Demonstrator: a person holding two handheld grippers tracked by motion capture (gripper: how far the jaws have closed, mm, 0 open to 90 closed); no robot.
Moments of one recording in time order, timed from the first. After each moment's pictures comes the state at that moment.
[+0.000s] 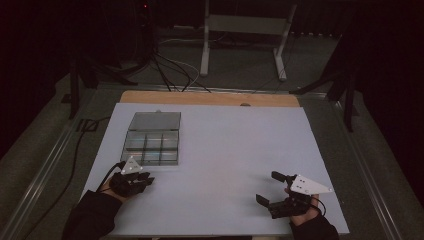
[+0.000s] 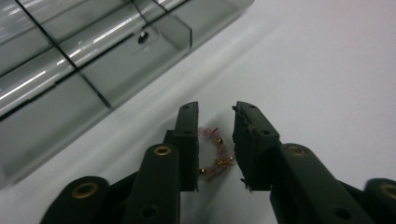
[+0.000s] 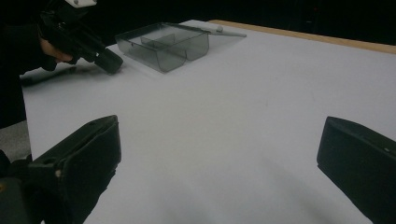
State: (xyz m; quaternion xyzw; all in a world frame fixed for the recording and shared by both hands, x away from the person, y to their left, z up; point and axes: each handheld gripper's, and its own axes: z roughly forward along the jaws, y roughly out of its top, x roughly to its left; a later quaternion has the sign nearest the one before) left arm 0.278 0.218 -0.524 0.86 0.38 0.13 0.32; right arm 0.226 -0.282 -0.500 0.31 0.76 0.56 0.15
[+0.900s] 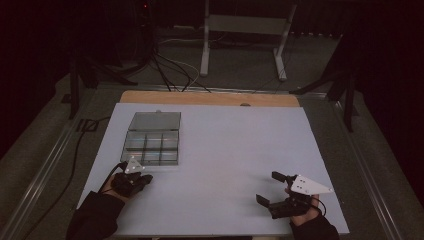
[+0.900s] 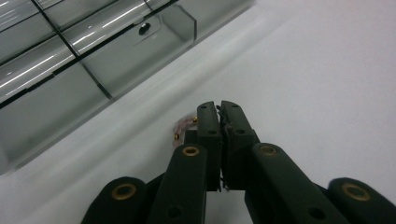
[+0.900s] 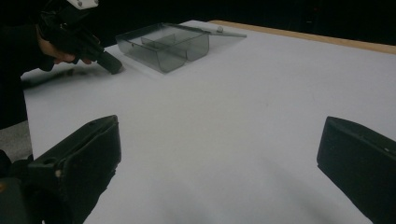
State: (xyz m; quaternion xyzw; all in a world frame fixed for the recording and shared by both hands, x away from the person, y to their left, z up) left arm 0.277 0.213 -0.520 0.85 0.40 0.13 0.30; right arm 0.225 -0.283 -0.500 0.31 0.76 0.56 0.15
